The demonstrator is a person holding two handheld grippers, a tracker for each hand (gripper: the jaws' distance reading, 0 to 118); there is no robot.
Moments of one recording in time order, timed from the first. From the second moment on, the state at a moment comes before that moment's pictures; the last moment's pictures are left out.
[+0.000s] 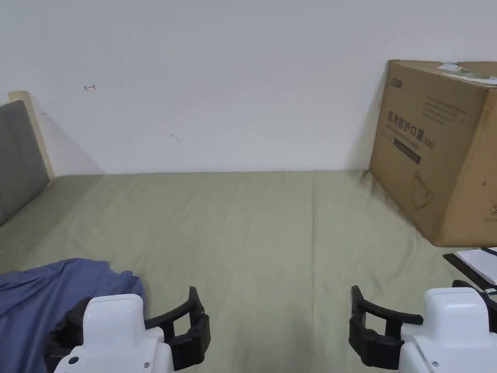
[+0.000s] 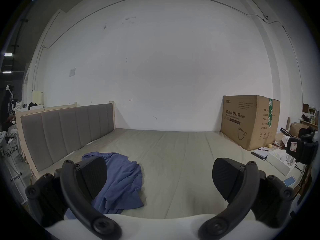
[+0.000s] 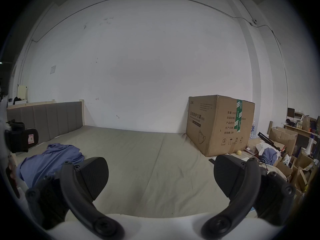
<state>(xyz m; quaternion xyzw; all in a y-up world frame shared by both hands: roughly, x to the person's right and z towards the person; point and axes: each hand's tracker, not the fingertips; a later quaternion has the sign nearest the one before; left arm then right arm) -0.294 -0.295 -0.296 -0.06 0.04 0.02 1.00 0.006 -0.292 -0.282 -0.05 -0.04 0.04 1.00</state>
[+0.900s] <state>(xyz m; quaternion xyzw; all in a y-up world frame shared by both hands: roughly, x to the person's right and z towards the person) -0.281 -0.287 -0.303 -0.05 0.05 -0.05 1.00 0.033 -0.295 -0.290 -0.05 -0.05 -0.17 0.98</state>
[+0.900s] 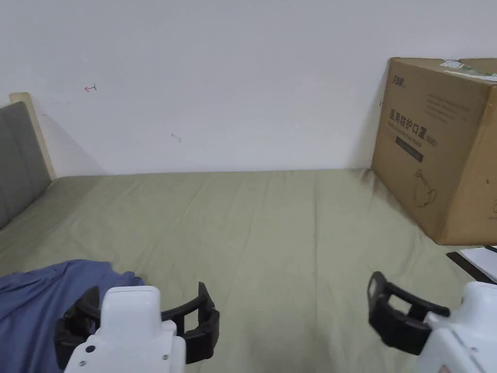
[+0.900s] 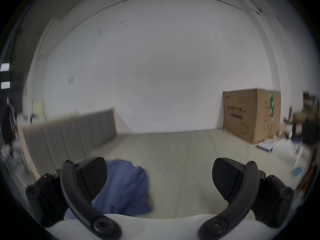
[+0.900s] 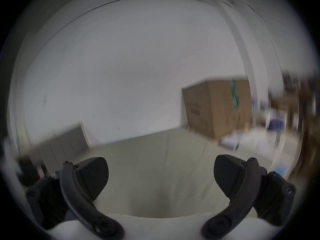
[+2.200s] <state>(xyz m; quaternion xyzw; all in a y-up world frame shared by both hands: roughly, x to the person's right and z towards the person) -0.298 -0.292 -0.296 0.02 0.05 0.03 1.00 0.023 -0.300 -0.284 0.02 -0.08 0.01 1.00</state>
